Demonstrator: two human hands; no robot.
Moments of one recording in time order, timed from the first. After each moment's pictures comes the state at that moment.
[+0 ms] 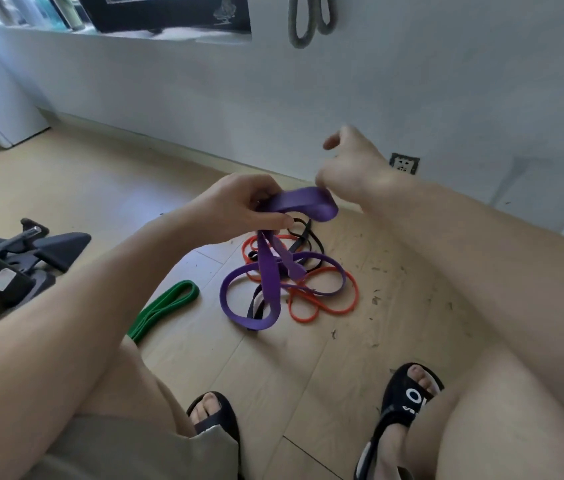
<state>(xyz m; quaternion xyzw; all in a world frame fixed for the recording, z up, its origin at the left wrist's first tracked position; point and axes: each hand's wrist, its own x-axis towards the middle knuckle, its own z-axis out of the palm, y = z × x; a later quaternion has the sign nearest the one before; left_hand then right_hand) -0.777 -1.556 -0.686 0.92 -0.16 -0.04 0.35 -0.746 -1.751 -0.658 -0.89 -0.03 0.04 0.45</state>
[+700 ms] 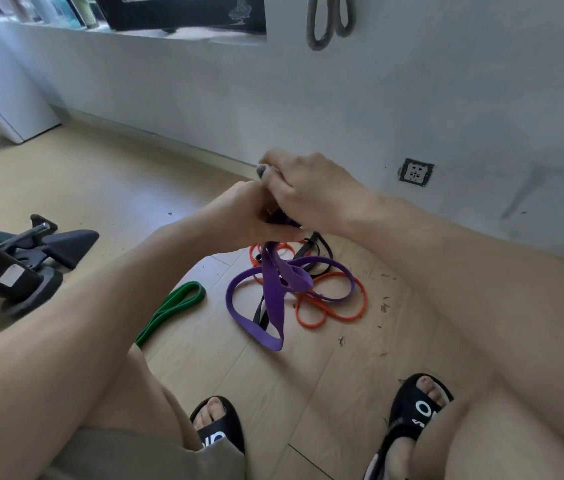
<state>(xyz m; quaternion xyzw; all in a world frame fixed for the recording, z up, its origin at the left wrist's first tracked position) -0.773 -1.547 -0.694 0.94 -0.17 -0.02 0.30 -0.758 -1.703 -0.660 -0.92 -0.29 -0.01 0.27</state>
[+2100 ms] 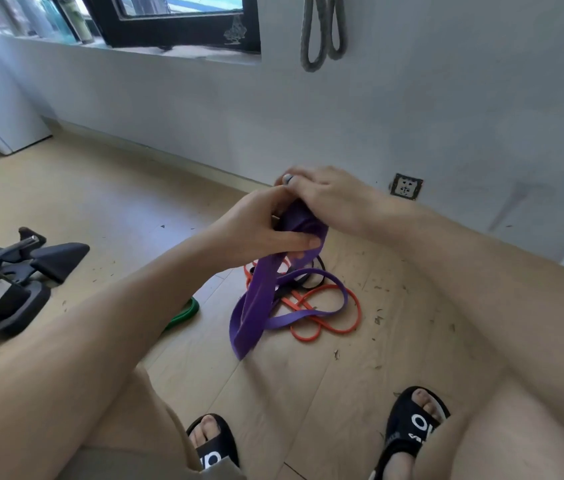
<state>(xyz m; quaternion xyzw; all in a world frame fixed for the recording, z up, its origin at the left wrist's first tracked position) -0.781 -1.565 -0.685 0.86 -0.18 -0.03 0.48 -0.746 -1.727 -0.650 -0.88 -0.26 0.08 0.39</state>
